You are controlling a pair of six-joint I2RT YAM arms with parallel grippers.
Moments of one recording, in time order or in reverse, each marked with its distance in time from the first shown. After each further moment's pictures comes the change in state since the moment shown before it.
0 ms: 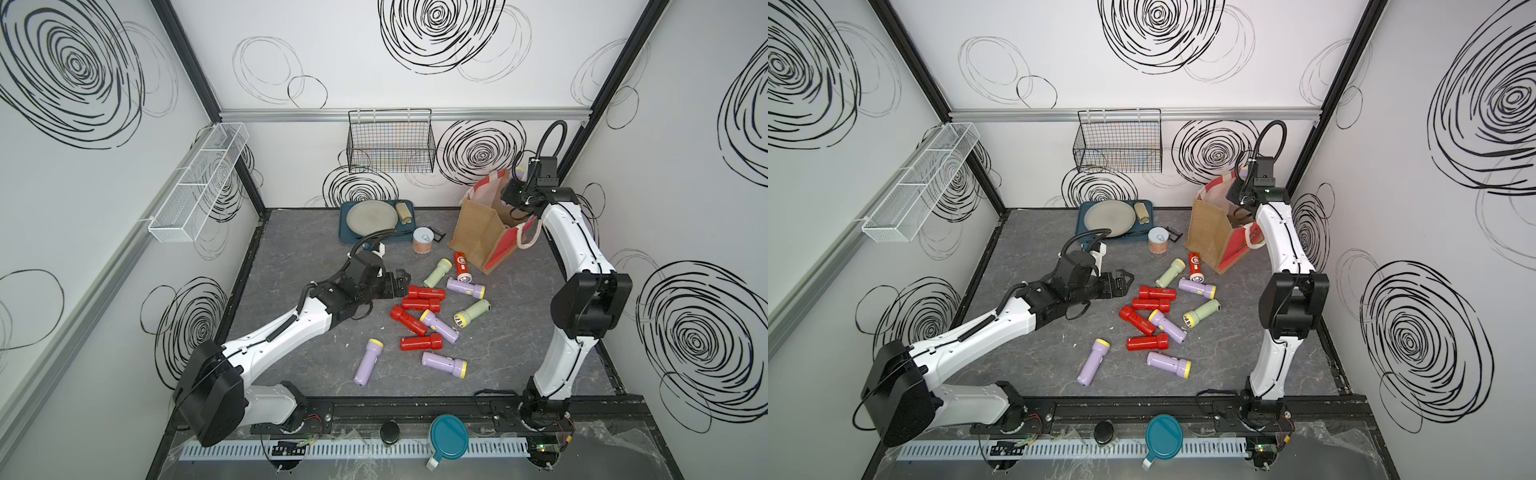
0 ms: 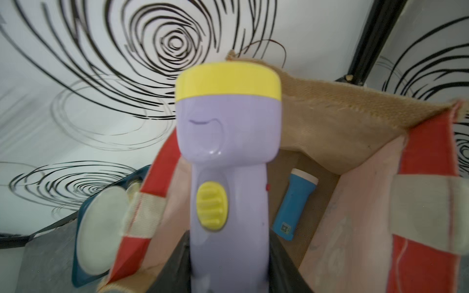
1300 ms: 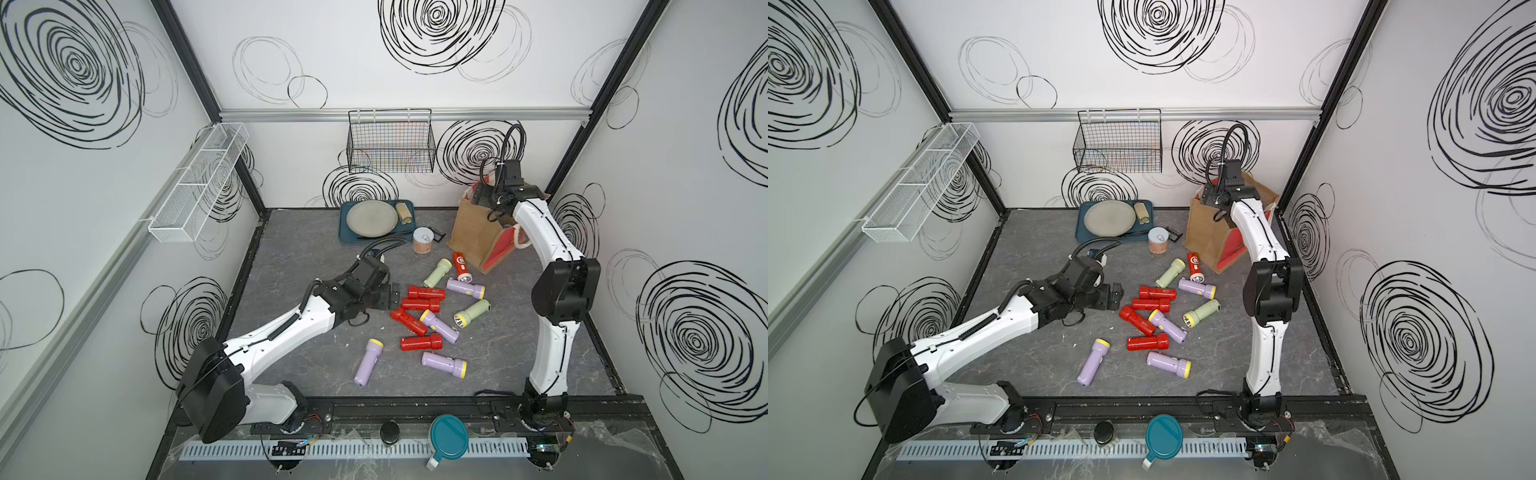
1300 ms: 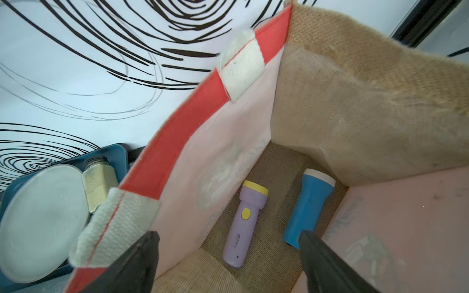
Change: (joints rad) left arm -0.047 0.009 0.039 -0.282 -0.167 0.152; right arm 0.132 0.129 0.122 -0.044 0.172 -0.123
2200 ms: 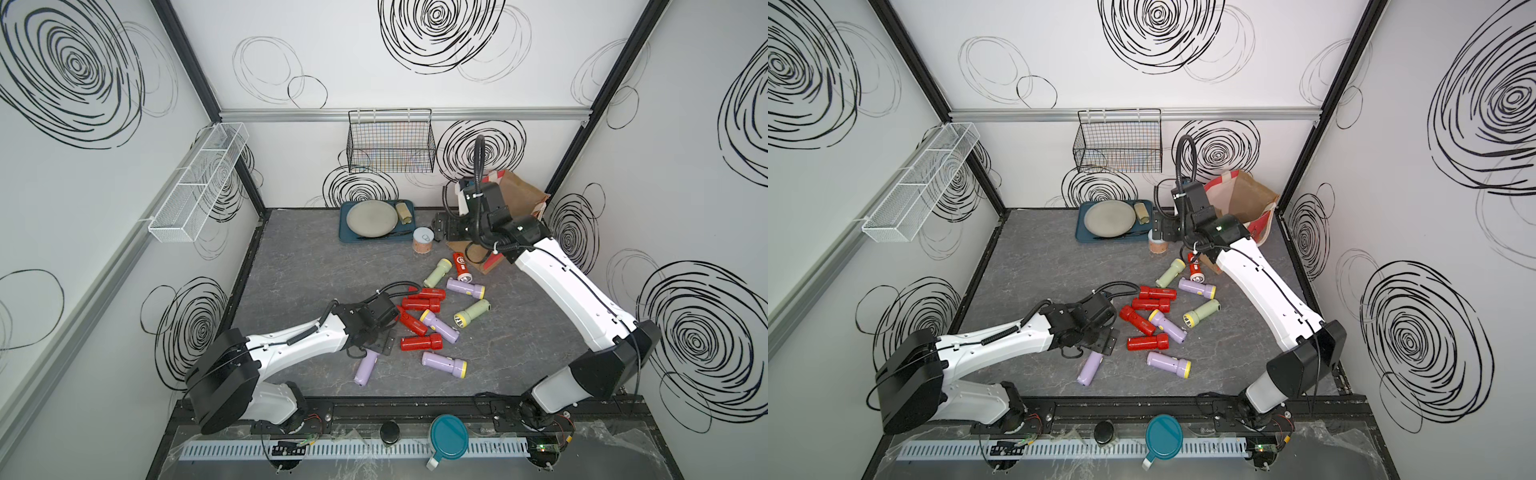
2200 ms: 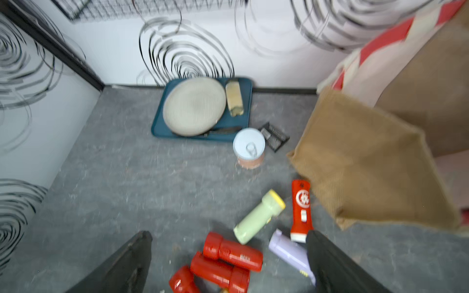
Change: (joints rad) left arm -0.166 0.051 -0.180 -0.149 -0.014 -0.030; right arm 0.440 -0.577 -0.476 -0.097 -0.021 0.070
